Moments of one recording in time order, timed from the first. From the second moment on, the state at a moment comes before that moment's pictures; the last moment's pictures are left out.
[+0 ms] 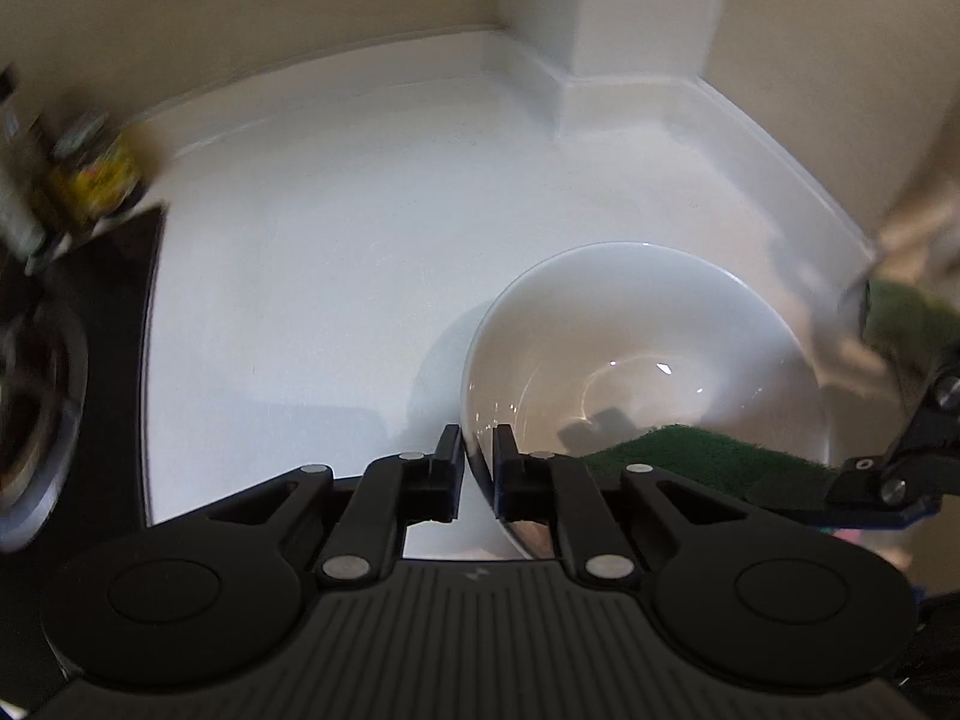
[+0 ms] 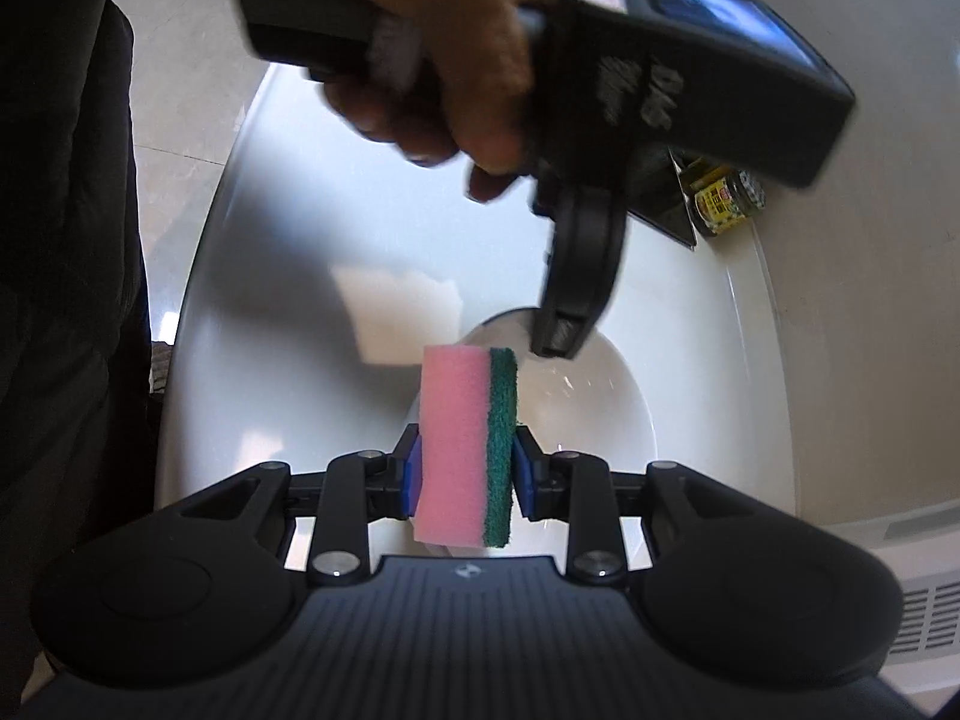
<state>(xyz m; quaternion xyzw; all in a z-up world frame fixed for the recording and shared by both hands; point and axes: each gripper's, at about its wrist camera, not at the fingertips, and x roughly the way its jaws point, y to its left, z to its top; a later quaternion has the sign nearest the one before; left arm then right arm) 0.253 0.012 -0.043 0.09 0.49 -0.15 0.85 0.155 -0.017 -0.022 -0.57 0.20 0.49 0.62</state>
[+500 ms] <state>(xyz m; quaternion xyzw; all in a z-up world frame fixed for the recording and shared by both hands) 0.278 0.009 -0.047 0.11 0.51 -0.17 0.84 0.148 -0.035 -0.034 -0.65 0.17 0.46 0.58</state>
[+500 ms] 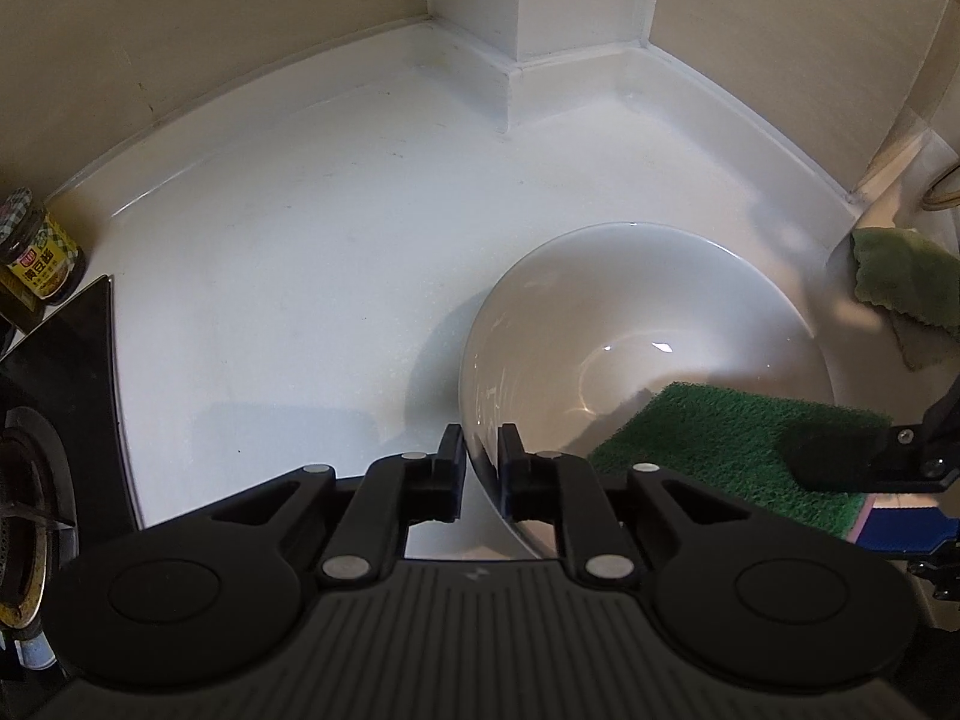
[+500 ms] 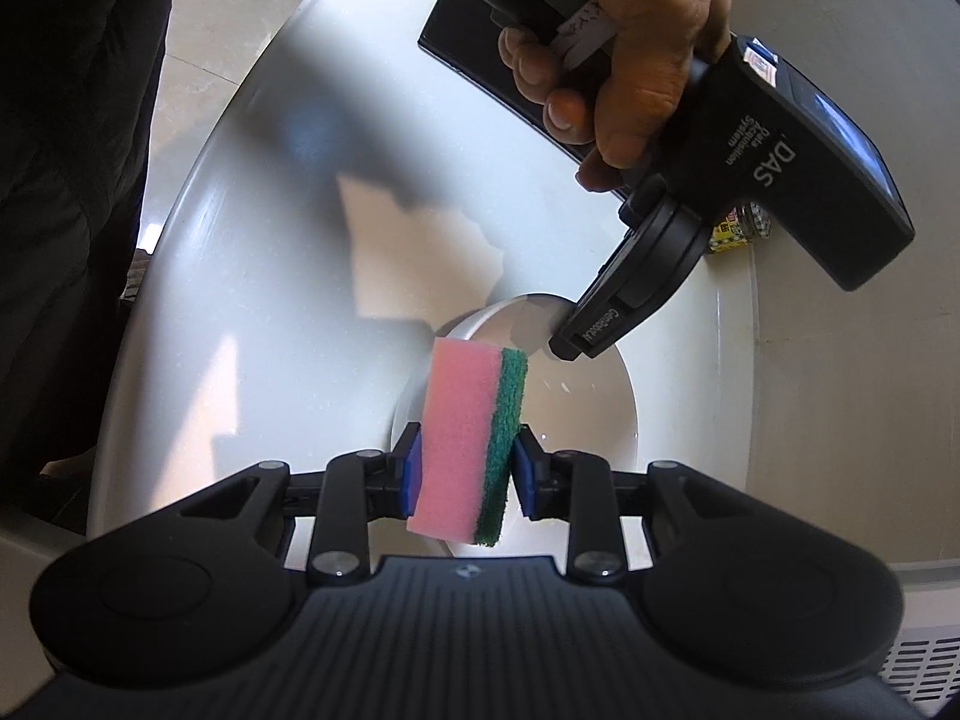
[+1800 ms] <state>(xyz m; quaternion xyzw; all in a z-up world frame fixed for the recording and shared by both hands) 0.229 0.010 -0.051 0.03 0.48 -0.07 0.87 0.165 -0.035 -0.017 -0.61 0.22 0.46 0.61</state>
